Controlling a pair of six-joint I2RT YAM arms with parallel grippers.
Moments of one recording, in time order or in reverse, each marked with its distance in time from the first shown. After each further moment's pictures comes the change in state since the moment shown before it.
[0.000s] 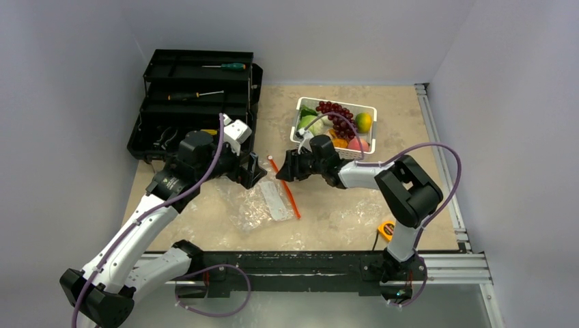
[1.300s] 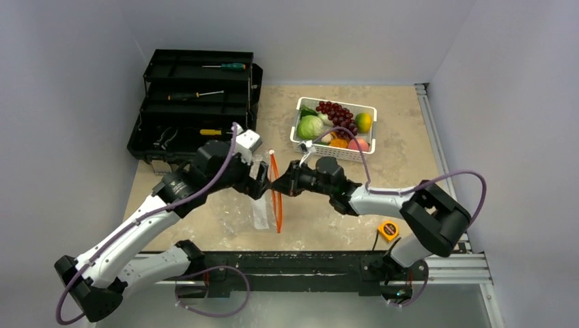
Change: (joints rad) left arm -0.212 0.039 0.041 -0.114 -0.217 -0.080; right arm 0.139 -0.214 -0.257 0.359 0.025 0.314
